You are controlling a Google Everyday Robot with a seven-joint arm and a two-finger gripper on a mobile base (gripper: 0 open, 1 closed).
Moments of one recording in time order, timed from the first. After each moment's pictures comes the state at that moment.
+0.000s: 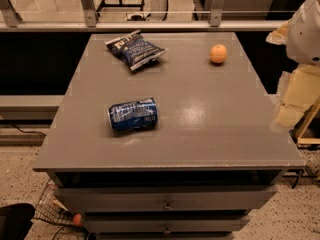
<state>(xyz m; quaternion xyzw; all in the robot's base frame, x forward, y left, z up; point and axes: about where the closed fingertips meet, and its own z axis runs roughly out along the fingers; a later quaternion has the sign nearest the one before) 0.438 -0.214 0.986 -0.60 0.78 -0.05 0.17</state>
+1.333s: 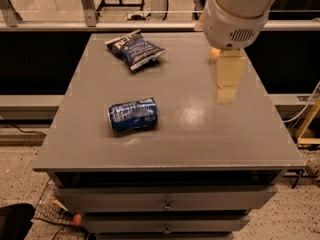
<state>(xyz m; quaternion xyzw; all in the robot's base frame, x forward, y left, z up) 0.502 -0.116 0.978 -0.72 0.67 -0.09 0.15</state>
